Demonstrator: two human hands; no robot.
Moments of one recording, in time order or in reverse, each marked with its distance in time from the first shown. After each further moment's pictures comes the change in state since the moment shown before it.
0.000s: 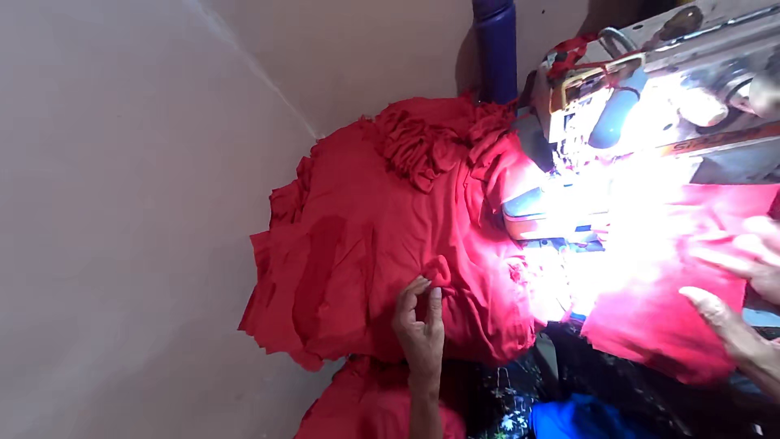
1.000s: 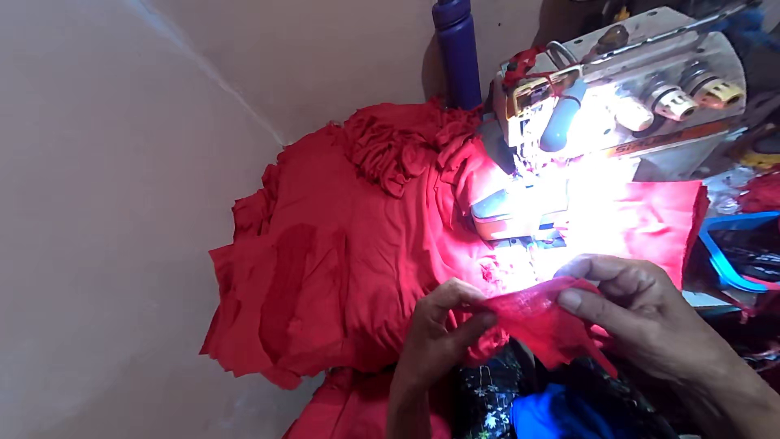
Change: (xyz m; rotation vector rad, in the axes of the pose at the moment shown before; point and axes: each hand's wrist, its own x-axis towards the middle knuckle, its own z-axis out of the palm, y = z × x) left_hand 0.030 0.060 0.002 -0.648 -0.688 0.019; right_hand 0.036 -0.064 0.030 1.123 -0.265 -0.016
